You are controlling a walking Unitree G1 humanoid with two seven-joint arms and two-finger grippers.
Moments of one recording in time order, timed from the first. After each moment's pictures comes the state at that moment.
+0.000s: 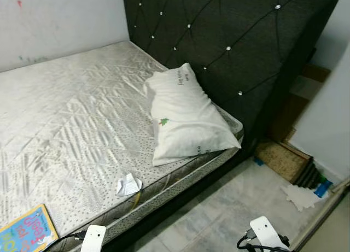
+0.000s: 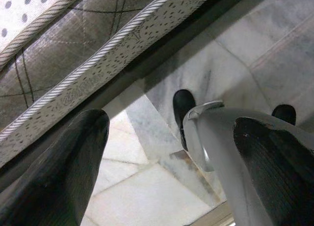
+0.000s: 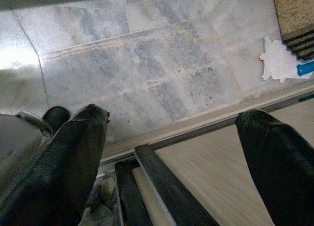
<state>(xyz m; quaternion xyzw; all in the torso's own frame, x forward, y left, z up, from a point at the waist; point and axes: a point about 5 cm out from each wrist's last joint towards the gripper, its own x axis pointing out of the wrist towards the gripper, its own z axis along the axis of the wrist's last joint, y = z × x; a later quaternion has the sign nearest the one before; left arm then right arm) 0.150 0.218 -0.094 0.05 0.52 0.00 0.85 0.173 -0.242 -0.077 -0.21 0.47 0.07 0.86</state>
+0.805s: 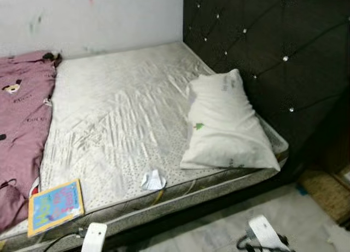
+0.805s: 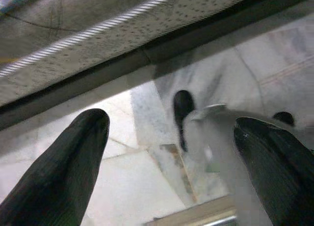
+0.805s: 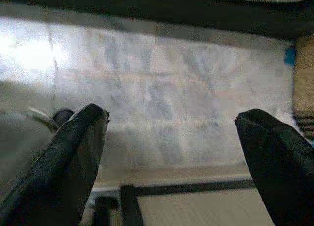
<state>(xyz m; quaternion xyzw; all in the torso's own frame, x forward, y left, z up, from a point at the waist) 0.152 0.216 -0.093 0.04 0.51 -0.02 0.86 0.169 -0.245 -0.078 -0.21 0.48 0.07 0.85</state>
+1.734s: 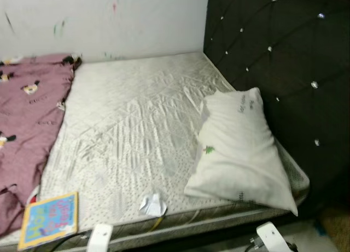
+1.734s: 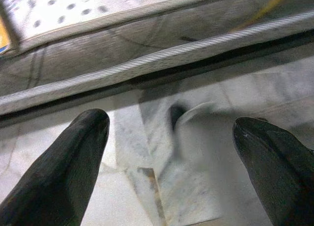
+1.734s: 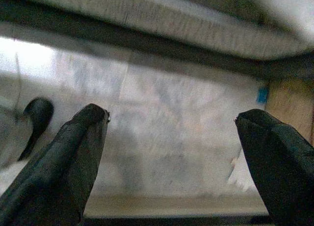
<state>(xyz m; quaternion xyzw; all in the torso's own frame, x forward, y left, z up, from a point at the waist) 0.150 0.214 -0.094 0.04 0.52 -0.02 0.86 0.165 -0.252 -0.078 -0.22 0.49 0.07 0.84</state>
